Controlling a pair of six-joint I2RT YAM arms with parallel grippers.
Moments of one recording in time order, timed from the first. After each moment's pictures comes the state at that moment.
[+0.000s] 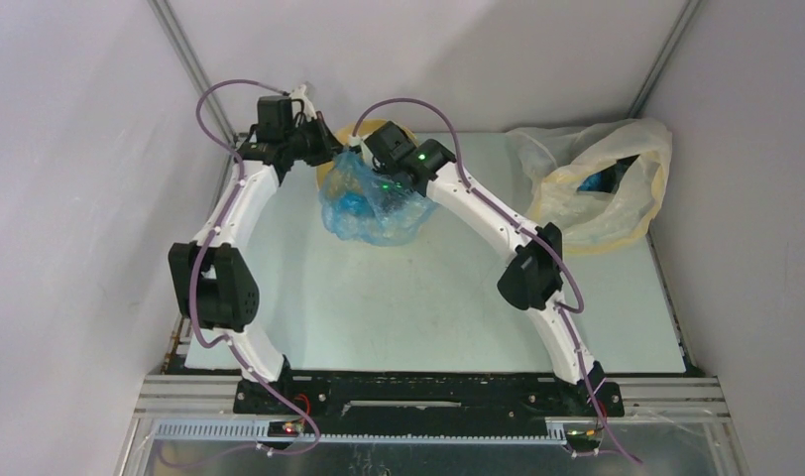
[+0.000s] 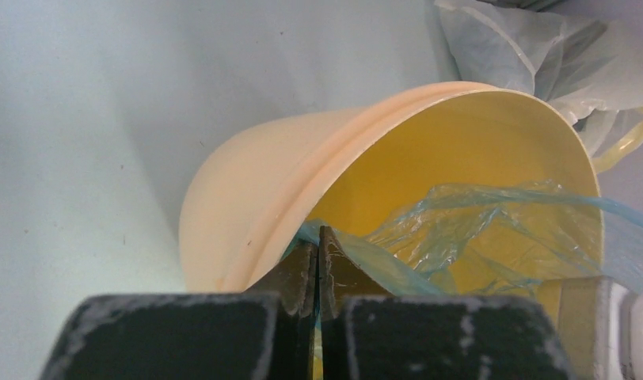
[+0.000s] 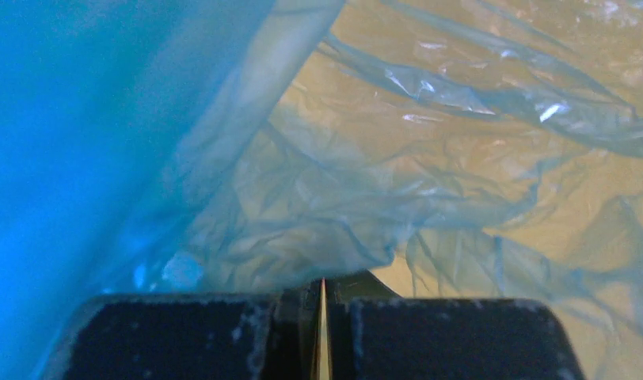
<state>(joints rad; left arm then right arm) -0.10 1.73 1.60 -0.43 0.42 -0.40 0.80 2.27 2.40 -1.05 -0.06 0.12</state>
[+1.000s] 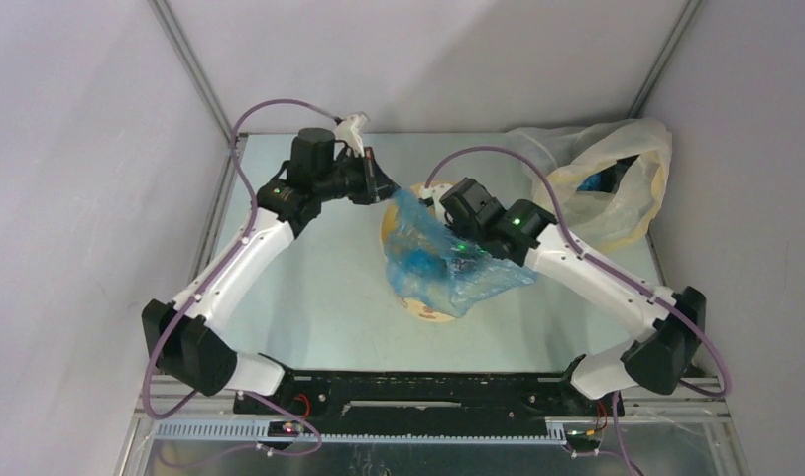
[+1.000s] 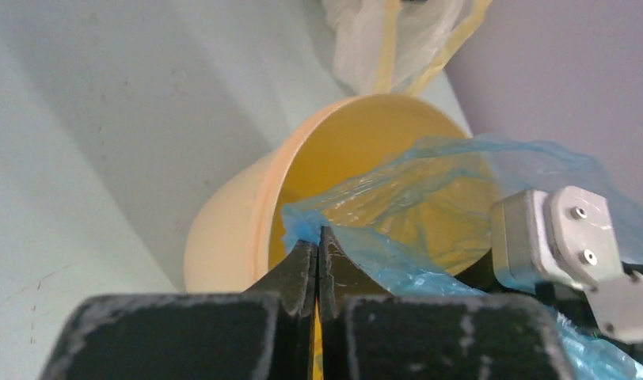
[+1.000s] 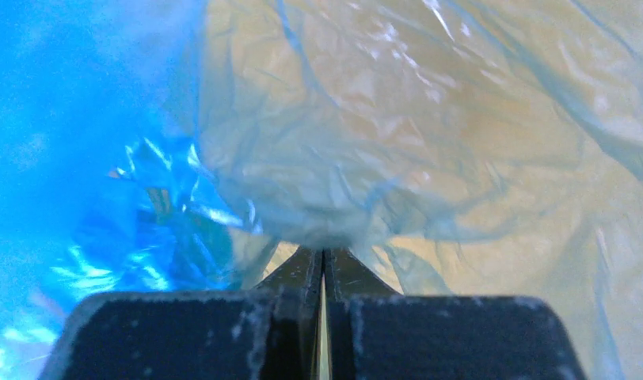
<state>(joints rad) -0.44 1.41 1.33 -0.41 0.42 -0.45 0.84 1.47 1.41 -0.93 -0.05 0.21</state>
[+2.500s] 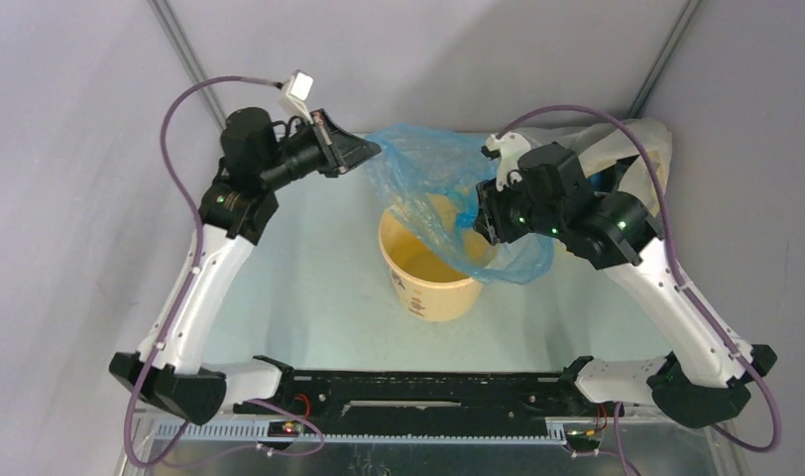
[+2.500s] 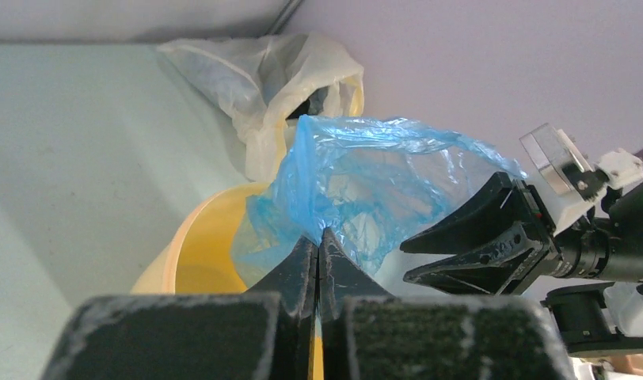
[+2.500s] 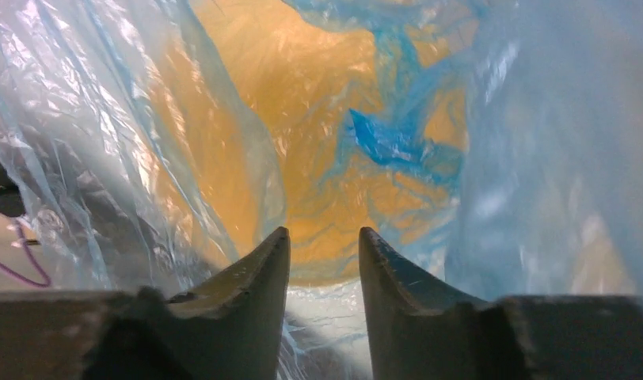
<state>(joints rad) -0.35 1.26 1.50 -0.35 0.54 -0.65 0.74 1.26 1.66 -1.05 0.03 0.19</state>
